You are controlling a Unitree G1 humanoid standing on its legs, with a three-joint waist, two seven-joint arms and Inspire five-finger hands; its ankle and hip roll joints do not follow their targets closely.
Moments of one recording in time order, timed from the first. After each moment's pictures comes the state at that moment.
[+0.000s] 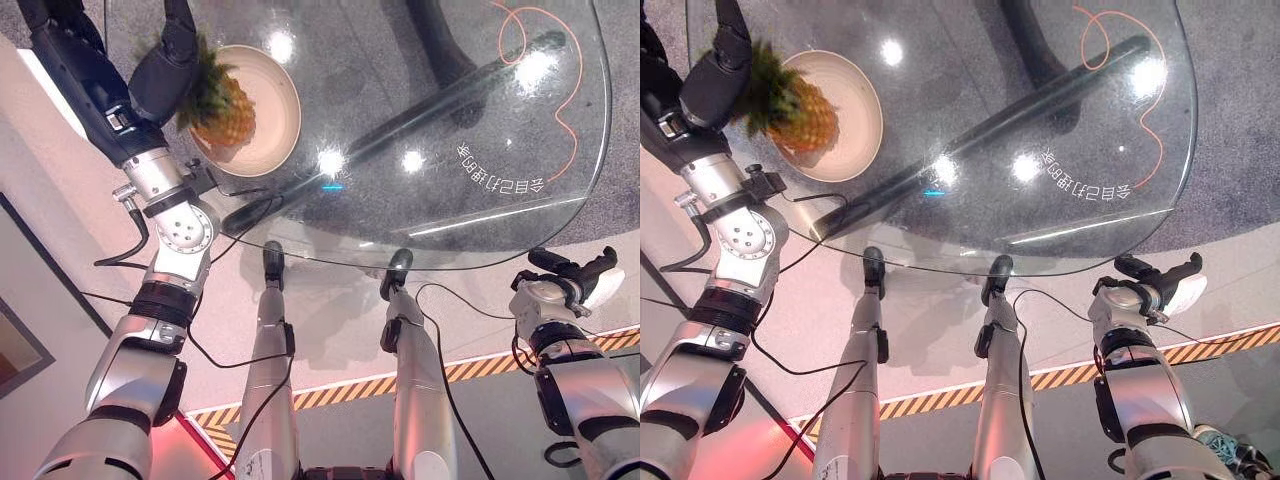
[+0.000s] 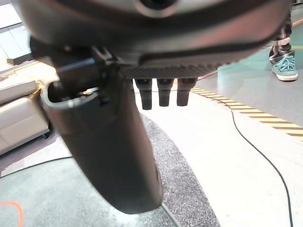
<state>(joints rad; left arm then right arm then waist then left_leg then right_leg) -0.86 0.53 -0.21 0.53 -0.21 -0.84 0.79 -0.79 -0.54 0.12 1.24 0.61 -0.14 -0.79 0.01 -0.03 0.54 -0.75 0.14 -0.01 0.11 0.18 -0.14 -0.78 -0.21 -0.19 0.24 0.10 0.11</state>
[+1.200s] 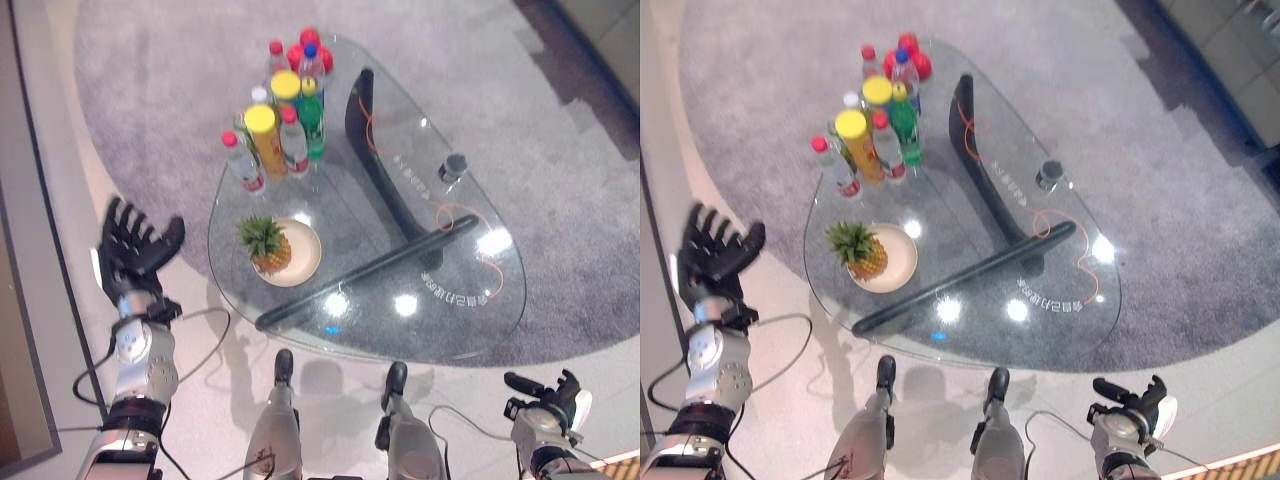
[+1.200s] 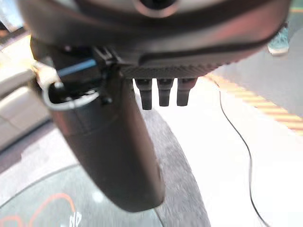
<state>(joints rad) -0.19 0.46 0.05 0.73 -0.78 -0.39 0.09 -0.17 -0.39 -0.02 1.20 0.39 -0.15 -0.50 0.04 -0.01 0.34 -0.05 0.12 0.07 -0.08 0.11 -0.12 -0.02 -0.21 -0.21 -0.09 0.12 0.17</state>
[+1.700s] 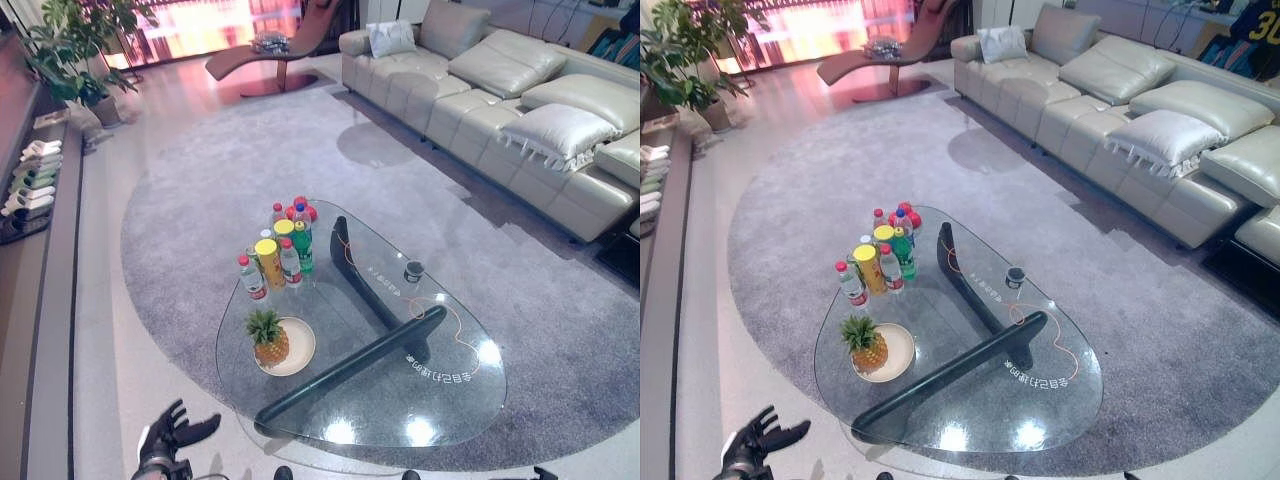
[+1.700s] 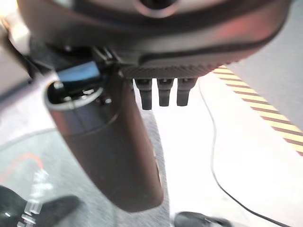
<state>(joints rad) 0.05 0.36 0.00 1.21 -0.41 -0.27 -0.03 0.02 -0.36 0.02 1.33 0.21 -0.03 -0.33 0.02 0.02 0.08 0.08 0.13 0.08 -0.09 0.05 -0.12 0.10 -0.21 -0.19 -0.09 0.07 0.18</state>
